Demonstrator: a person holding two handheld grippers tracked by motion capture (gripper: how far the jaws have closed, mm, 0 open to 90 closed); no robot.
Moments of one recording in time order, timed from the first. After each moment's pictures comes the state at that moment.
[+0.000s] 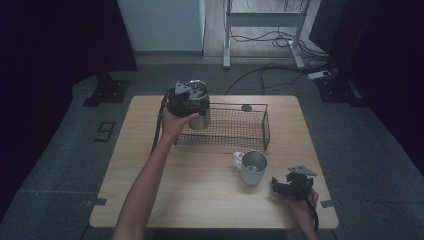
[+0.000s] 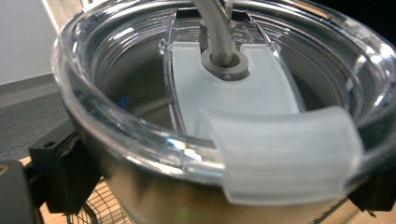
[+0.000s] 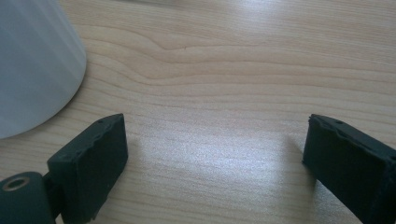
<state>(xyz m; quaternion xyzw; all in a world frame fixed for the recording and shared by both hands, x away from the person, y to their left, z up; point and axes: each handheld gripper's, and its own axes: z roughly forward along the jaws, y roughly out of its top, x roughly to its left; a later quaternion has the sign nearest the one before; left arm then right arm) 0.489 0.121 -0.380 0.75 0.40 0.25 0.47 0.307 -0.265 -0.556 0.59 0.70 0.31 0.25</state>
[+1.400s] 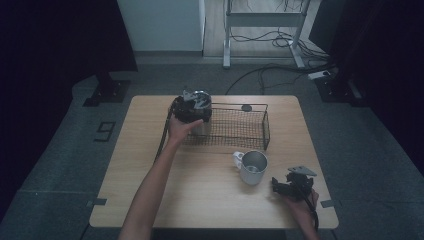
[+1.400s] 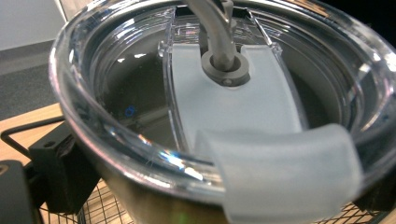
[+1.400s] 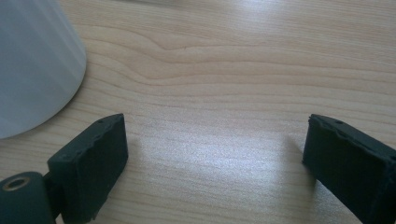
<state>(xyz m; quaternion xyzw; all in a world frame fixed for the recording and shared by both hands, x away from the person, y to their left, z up) 0.512 0.111 -0.434 0.76 0.43 0.22 0.43 0.307 -0.265 -0.556 0.59 0.70 0.31 0.25</state>
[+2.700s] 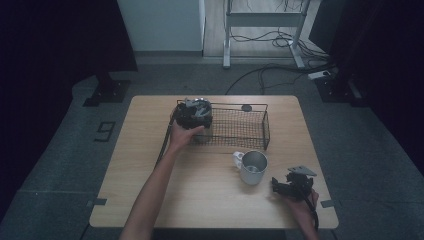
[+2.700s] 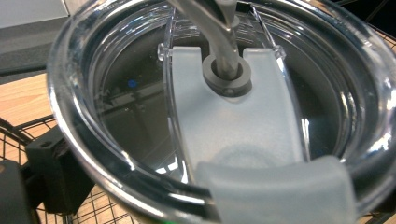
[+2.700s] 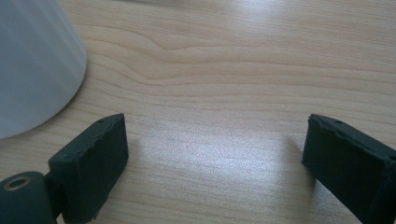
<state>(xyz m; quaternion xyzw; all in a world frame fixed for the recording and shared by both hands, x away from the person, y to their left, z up) 0.509 0.108 -0.459 0.77 0.45 0.21 0.41 0.307 -0.265 -0.556 0.59 0.70 0.31 0.25</state>
